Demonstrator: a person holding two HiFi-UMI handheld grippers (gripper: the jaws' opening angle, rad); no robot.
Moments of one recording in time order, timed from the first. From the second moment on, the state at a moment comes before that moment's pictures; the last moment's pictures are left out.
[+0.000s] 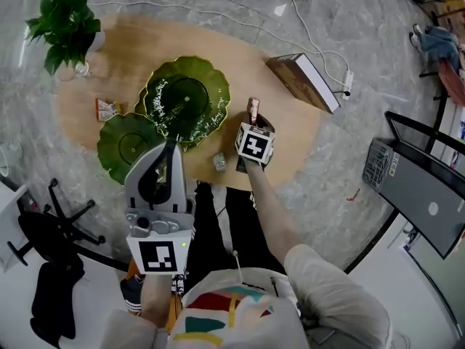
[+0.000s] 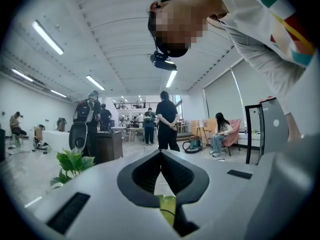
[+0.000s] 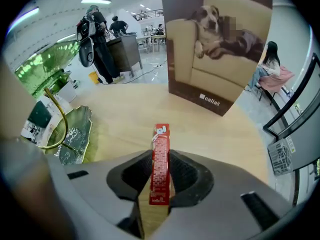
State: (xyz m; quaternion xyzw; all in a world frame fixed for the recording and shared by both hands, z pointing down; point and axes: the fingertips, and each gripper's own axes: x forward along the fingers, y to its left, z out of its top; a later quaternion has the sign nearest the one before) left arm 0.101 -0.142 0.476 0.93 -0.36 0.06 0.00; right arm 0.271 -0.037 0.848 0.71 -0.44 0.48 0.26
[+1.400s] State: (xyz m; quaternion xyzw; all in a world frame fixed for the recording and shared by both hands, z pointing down) left arm -0.102 -0.068 0.277 0.78 -0.61 0.02 -0.11; right arm 0.059 -0.083 0.354 0.54 -0.83 0.05 0.15
